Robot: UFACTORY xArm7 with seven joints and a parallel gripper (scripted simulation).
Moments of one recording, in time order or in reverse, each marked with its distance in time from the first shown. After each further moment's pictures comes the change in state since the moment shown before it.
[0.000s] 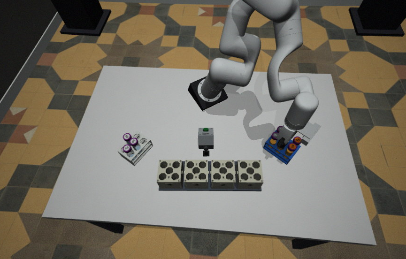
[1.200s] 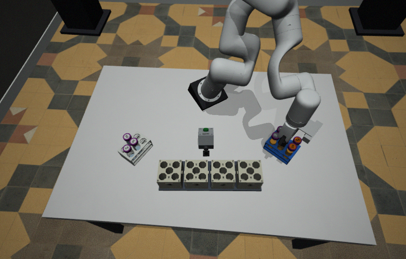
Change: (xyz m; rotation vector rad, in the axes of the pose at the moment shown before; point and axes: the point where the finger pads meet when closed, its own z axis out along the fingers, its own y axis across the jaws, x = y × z) arm 0.000 0.000 -0.016 0.000 0.000 0.000
